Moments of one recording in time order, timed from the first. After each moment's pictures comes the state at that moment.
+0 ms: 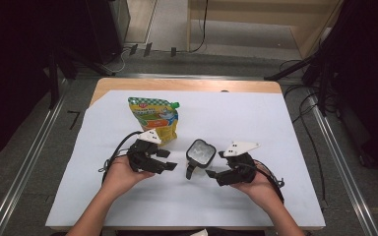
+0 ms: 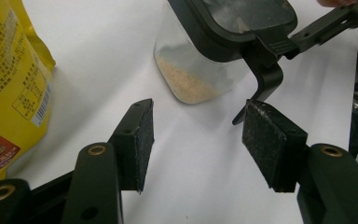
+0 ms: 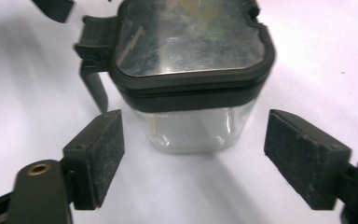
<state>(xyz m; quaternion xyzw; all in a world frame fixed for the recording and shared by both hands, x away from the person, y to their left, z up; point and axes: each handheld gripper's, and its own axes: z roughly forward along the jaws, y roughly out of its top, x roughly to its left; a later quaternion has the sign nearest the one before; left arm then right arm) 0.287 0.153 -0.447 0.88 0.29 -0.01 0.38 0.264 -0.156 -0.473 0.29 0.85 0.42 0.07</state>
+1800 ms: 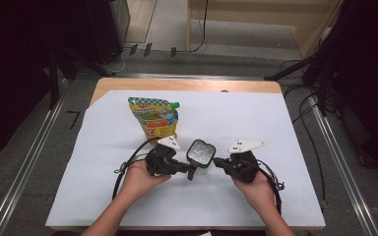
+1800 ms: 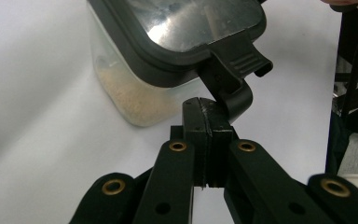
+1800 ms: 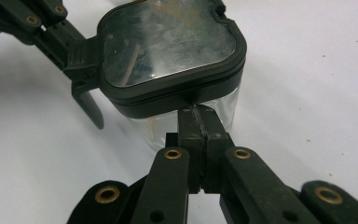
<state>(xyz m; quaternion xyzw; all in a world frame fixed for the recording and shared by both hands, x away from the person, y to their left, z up) 0.278 0.104 -0.459 0.89 0.28 -0.05 0.36 0.264 -0.159 -0.471 0.35 0.83 0.42 0.07</state>
